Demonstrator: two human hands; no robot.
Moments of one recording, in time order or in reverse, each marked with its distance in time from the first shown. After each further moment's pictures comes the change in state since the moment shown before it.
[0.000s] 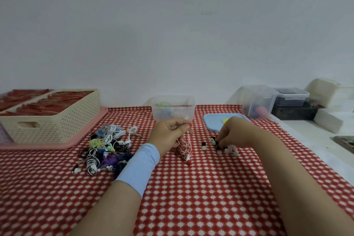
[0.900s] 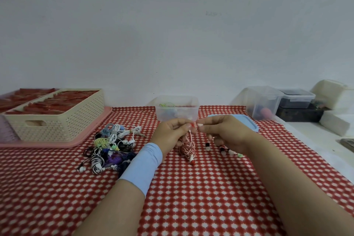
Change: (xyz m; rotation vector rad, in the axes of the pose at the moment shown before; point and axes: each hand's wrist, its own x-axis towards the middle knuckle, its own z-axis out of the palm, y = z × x) left_hand 0.007 -0.010 -0.004 -0.113 -0.006 0.006; right_hand 0.001 -0.034 0.024 1.037 -0.089 -0.118
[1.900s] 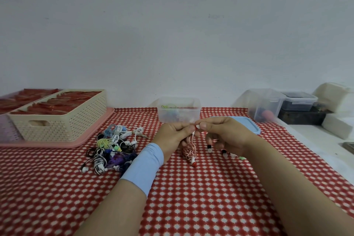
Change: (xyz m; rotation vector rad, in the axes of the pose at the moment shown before) left_hand -0.002 0.001 0.002 -0.092 -0.051 0.015; right_hand -0.009 -0.006 0.006 0.024 -0.128 -0.068
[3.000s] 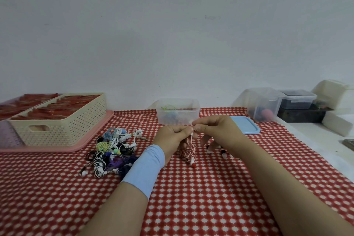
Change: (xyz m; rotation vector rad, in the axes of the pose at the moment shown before) left_hand 0.002 0.000 0.005 -0.007 0.103 -0.112; right_hand -0.001 0.000 0.013 -0.225 0.249 -0.122
